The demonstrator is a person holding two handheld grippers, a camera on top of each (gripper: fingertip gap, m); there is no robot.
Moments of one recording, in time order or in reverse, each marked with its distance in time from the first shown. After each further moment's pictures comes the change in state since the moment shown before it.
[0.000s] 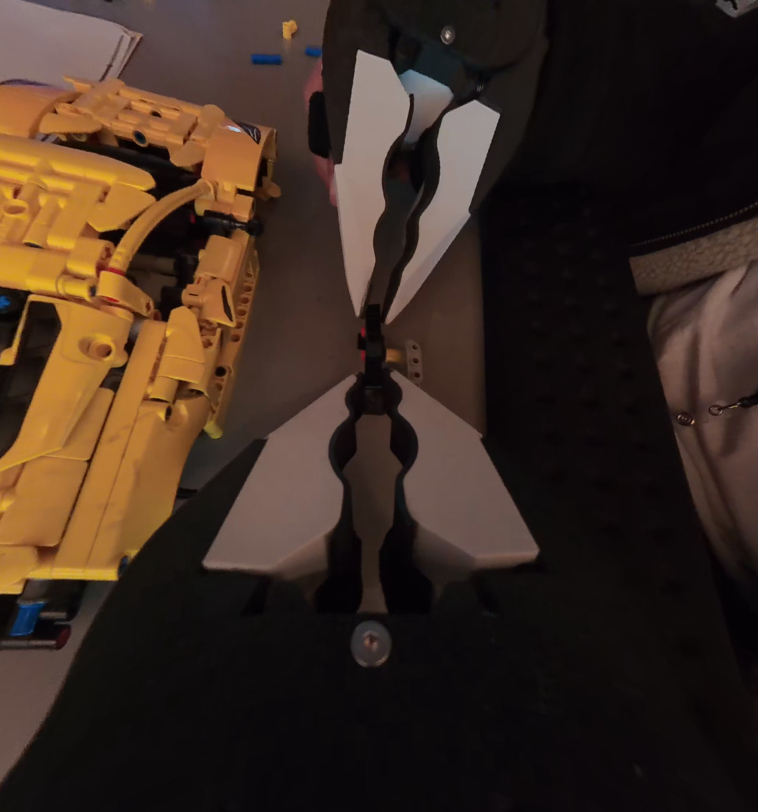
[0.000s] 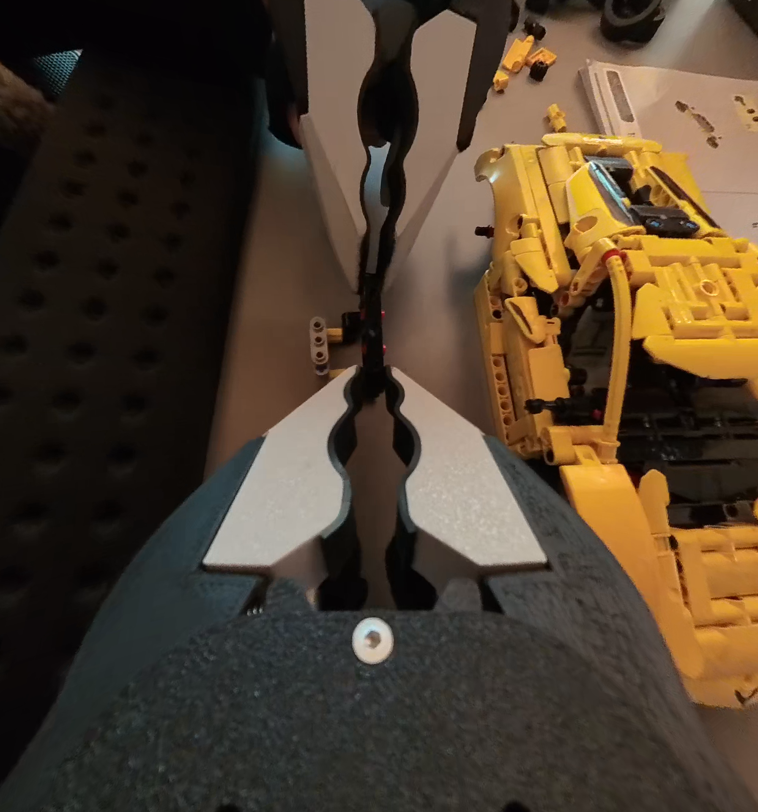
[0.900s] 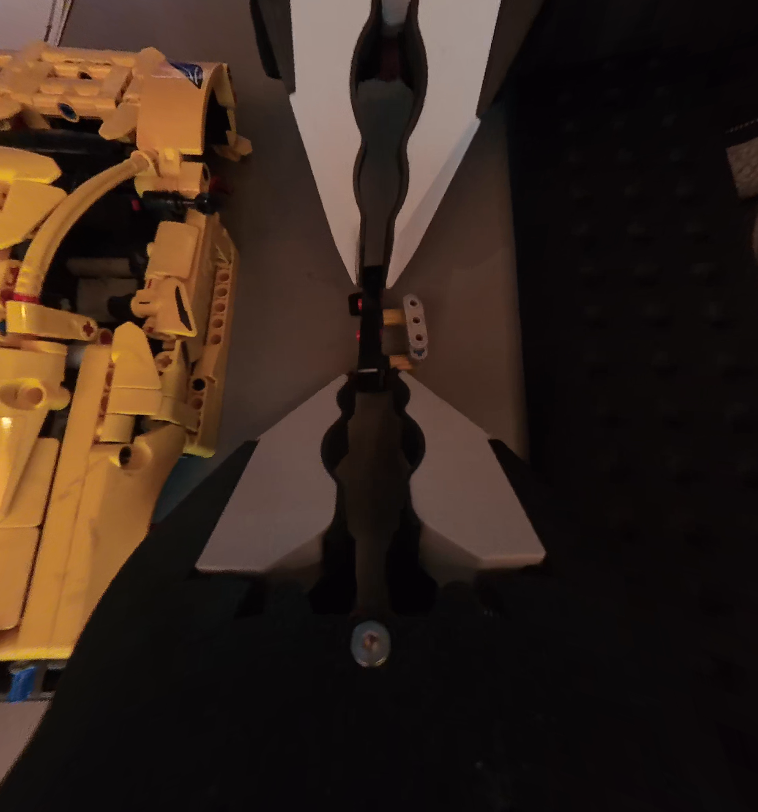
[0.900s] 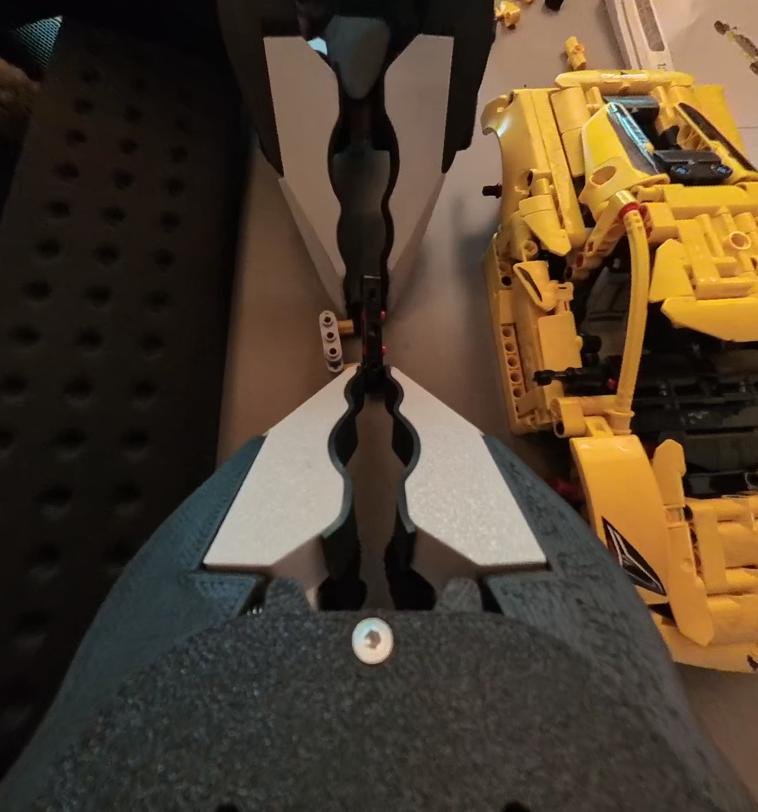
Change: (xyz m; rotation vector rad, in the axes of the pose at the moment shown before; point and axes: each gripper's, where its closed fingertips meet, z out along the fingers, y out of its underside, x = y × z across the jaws) left arm -0.002 0.020 0.023 -0.140 -0.060 0.164; right arm -0.002 0.011 -0.004 -0.078 -0.022 0.054
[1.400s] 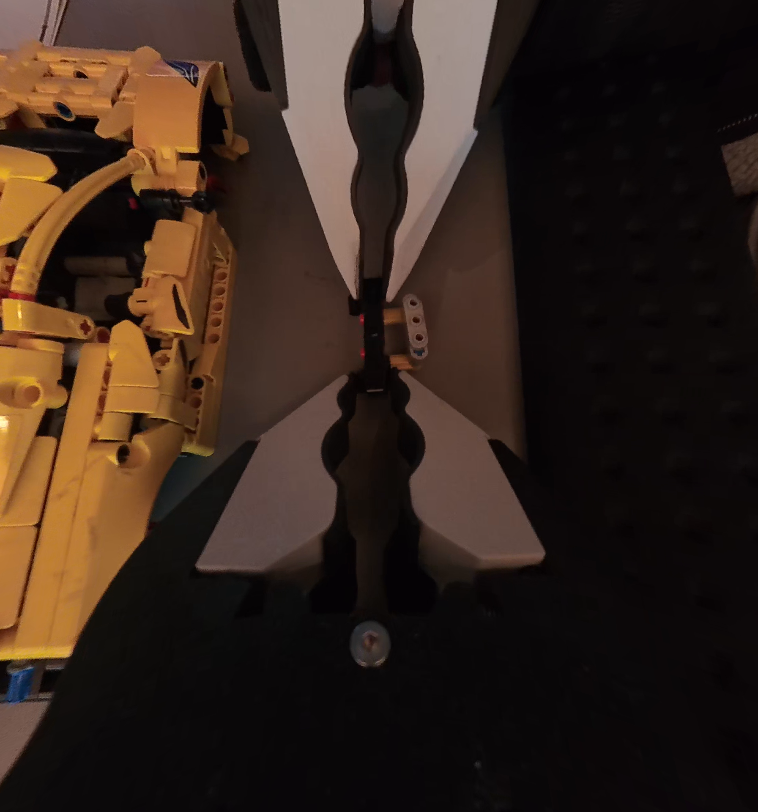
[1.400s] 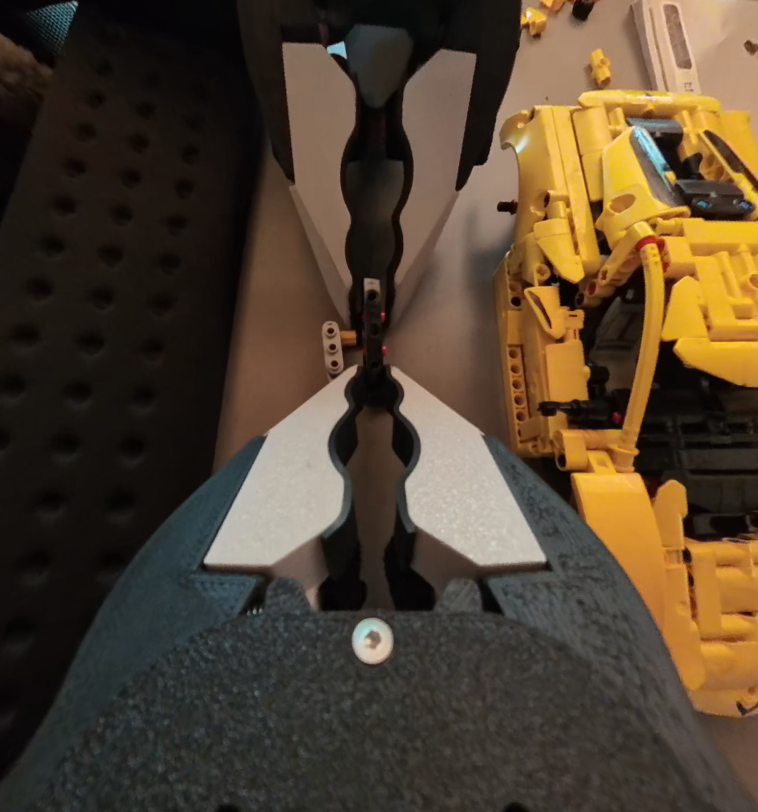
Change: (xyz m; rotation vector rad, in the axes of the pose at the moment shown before) left arm 0.000 0.001 -0.001 0.002 0.011 -0.004; right arm -0.002 -0.005 0.006 -0.016 -0.032 -0.044
